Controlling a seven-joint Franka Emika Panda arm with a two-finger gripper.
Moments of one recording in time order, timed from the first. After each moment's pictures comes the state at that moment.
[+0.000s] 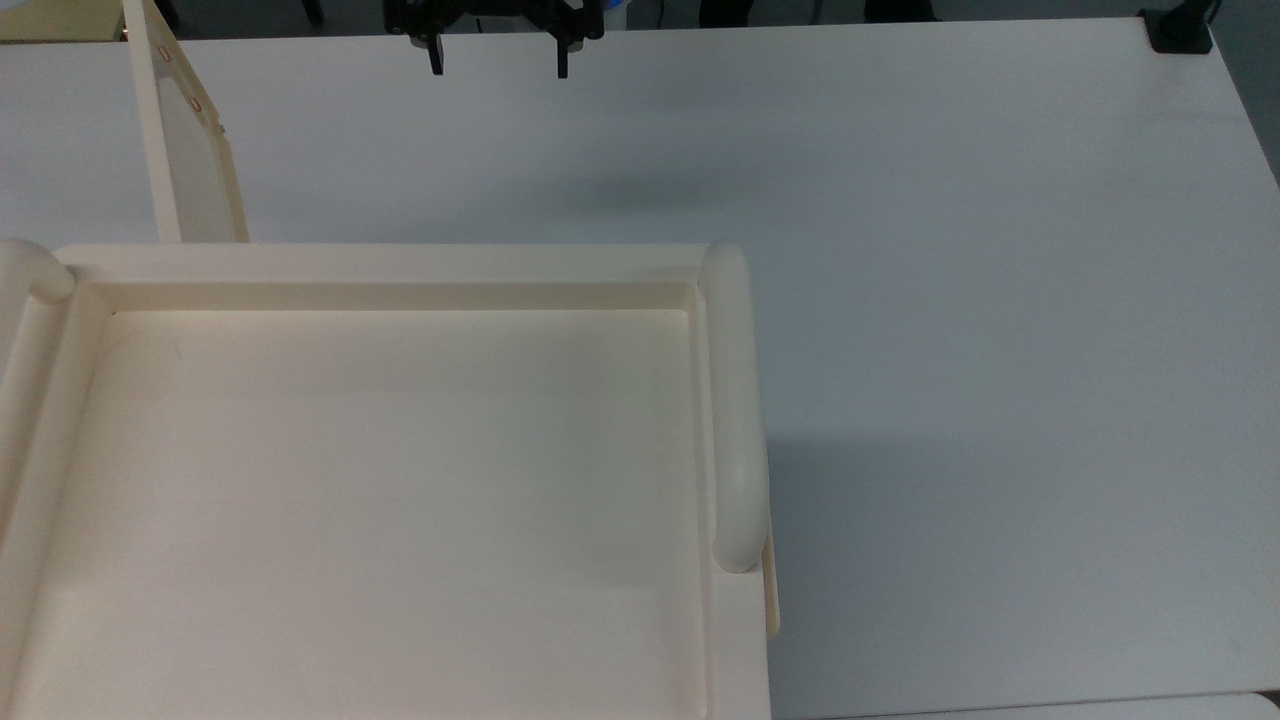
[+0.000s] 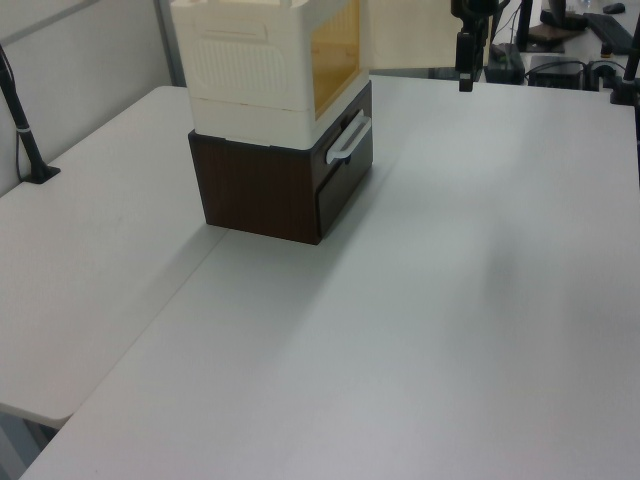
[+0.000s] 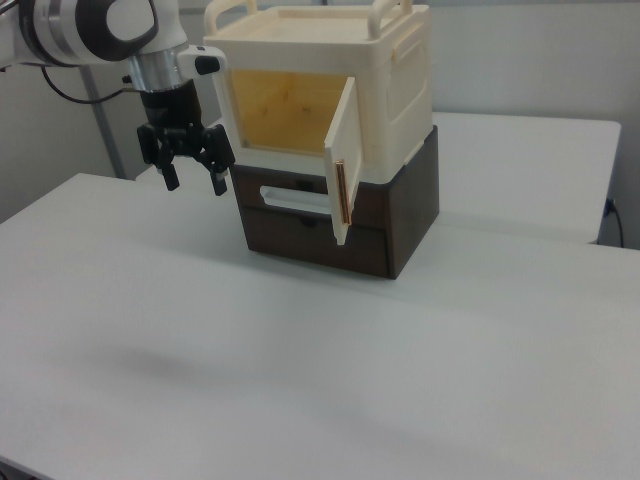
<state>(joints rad) 0.04 0.06 0.01 -1.56 -0.07 1.59 -0.02</state>
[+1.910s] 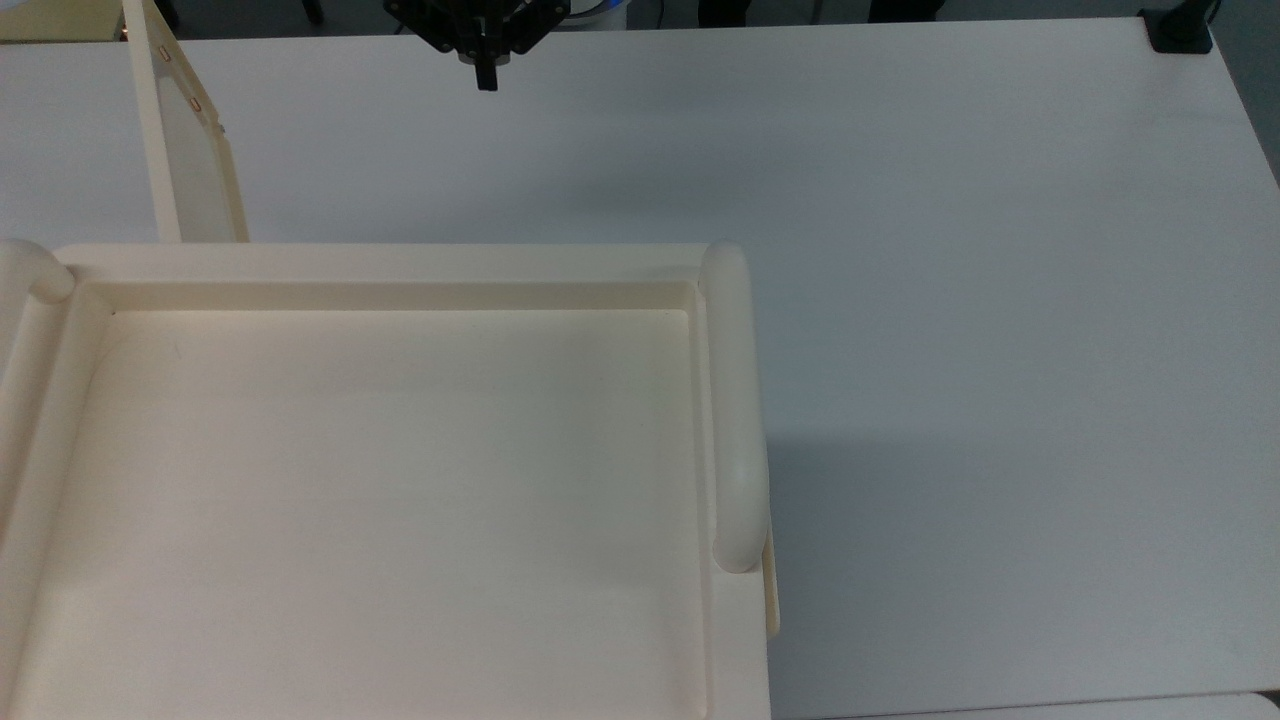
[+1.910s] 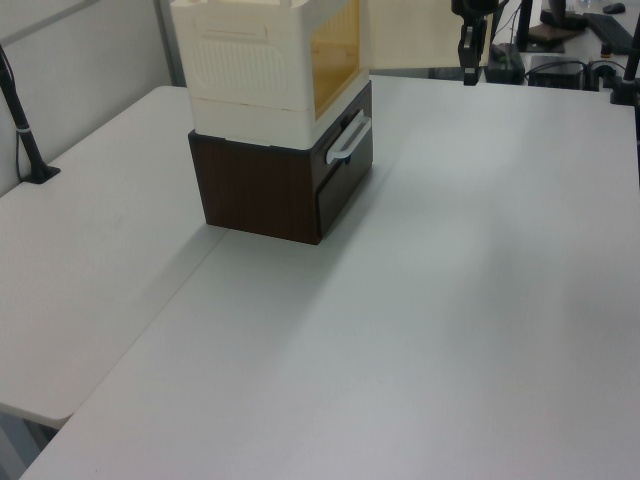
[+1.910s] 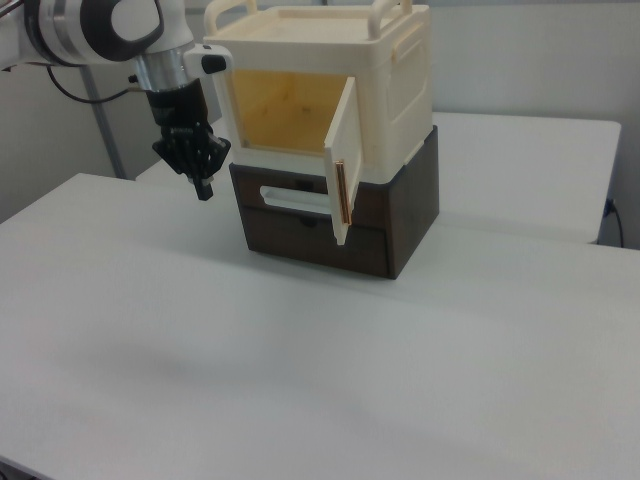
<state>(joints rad) 0.03 0.06 0.00 -1.55 -0.07 1.61 -0.04</state>
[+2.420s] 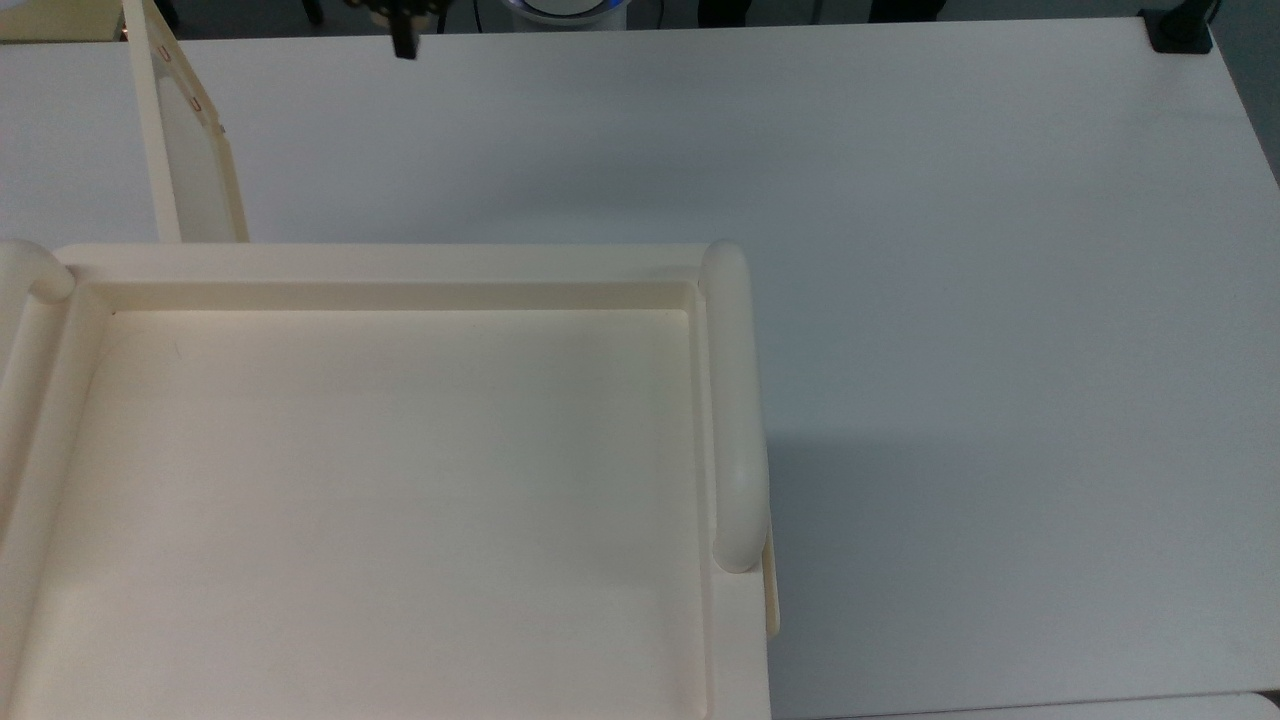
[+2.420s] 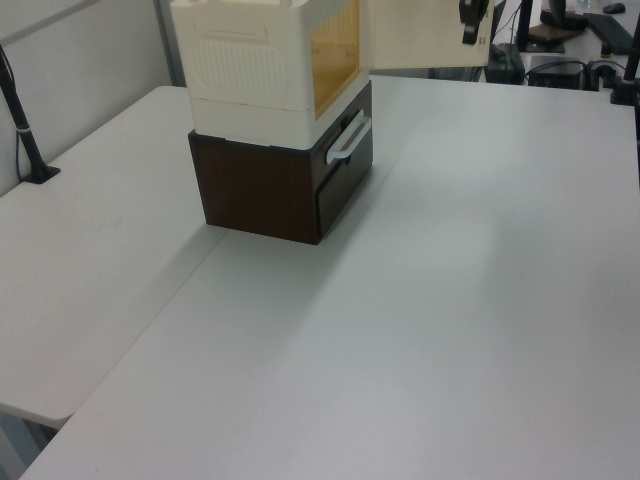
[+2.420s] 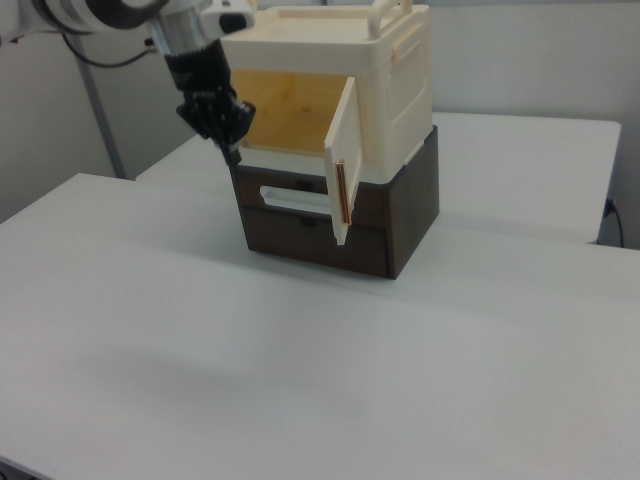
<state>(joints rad) -0.06 0.05 -0.01 -1.44 -0.06 1.62 -0.04</state>
